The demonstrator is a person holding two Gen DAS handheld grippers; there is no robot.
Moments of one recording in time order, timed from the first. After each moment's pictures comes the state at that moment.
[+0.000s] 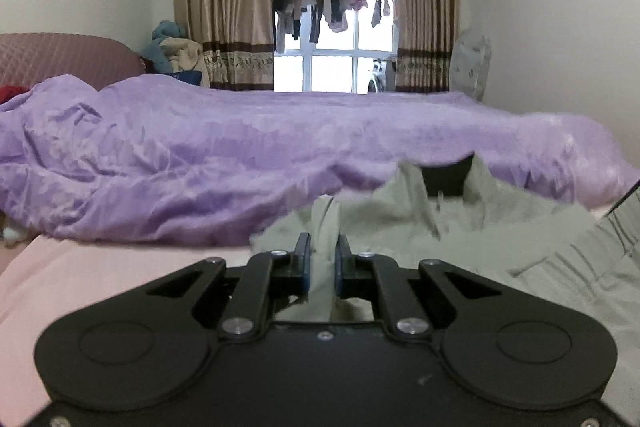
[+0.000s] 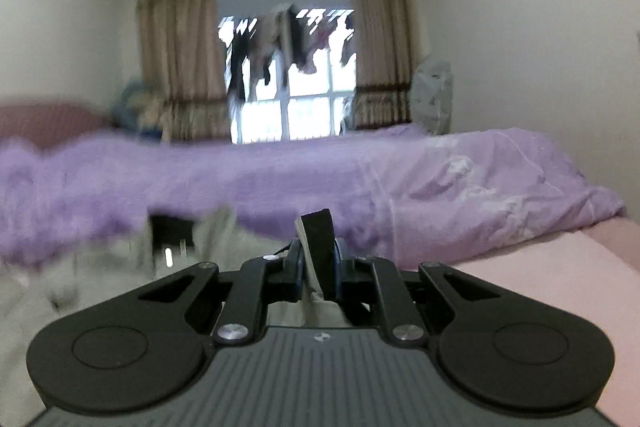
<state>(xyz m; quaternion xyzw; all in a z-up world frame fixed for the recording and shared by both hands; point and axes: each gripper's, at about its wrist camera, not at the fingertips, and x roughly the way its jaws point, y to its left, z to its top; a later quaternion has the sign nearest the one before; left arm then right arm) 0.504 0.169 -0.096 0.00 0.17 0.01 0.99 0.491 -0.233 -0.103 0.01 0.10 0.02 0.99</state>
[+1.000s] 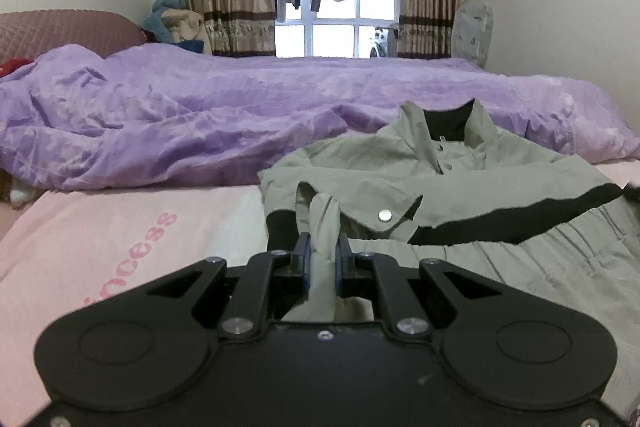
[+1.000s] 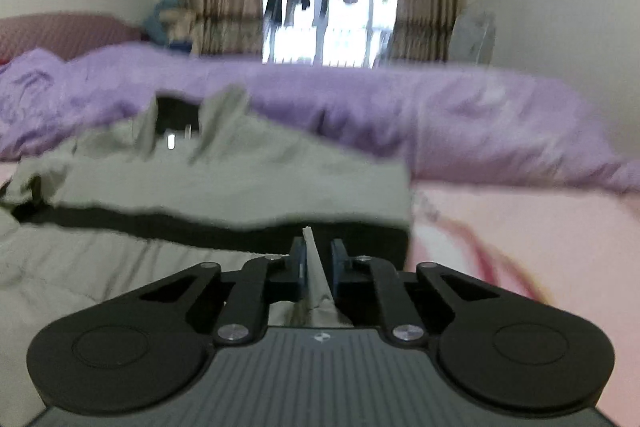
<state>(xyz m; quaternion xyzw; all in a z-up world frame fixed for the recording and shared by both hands) 0.485 0.170 -0.129 0.00 0.21 0.02 0.98 0.504 -0.231 -0.156 -0.04 0.17 0.06 0.98</state>
